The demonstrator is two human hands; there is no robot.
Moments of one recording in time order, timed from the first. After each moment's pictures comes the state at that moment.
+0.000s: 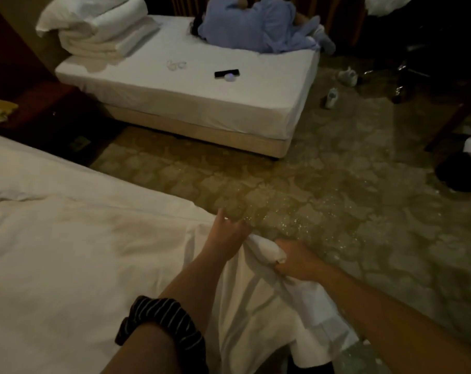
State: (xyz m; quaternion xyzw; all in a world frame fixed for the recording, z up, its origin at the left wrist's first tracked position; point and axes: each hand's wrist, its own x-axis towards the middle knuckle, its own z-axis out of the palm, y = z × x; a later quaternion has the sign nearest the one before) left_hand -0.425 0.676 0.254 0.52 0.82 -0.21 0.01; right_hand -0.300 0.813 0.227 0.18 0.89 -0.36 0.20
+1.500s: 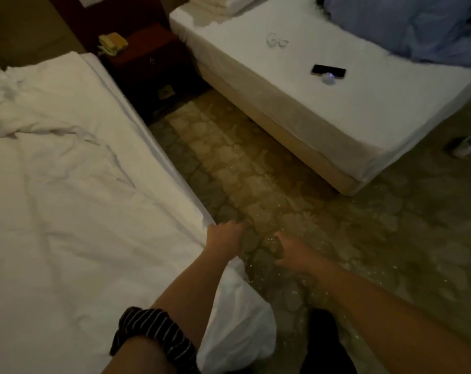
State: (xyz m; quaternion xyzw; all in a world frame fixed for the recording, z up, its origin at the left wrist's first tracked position) left_hand -0.568 0.812 0.226 0.12 0.96 -0.03 0.26; right_hand -0.545 0.987 0.184 -0.04 0.90 -0.27 0.35
